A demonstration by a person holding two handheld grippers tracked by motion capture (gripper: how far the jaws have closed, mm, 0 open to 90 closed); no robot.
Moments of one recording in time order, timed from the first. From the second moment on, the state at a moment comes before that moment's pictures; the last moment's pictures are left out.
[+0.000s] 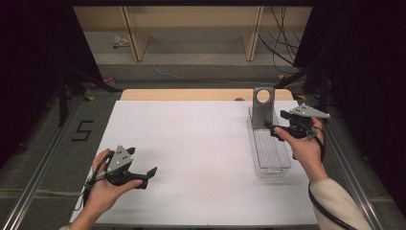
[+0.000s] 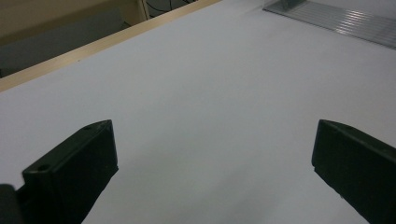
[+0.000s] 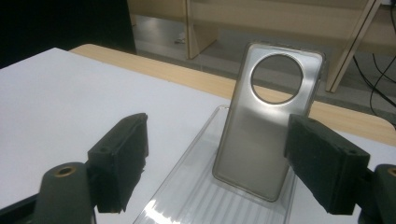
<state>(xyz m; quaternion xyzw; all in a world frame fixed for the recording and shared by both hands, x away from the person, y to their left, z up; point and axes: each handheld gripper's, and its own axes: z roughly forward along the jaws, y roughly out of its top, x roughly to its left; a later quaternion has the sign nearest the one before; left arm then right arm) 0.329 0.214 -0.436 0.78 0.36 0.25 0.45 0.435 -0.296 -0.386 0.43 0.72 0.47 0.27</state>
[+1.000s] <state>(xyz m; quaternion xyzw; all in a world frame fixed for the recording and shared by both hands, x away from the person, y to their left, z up) 0.329 0.213 -0.436 0.78 0.36 0.24 0.45 0.402 -0.293 -0.391 0.39 0.74 0.48 0.26</state>
